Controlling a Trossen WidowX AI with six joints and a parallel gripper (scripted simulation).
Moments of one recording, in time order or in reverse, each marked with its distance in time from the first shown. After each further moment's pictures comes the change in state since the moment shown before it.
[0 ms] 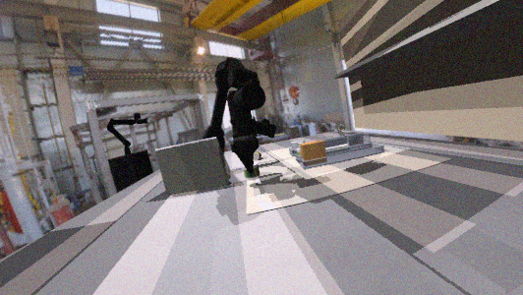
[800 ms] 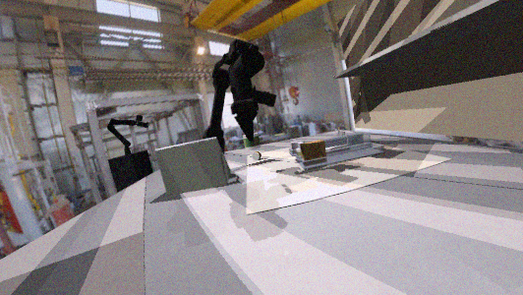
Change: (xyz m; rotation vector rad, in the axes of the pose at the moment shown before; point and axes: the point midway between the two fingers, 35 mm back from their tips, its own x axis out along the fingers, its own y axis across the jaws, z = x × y) arm -0.080 0.011 0.015 0.014 -0.002 -0.026
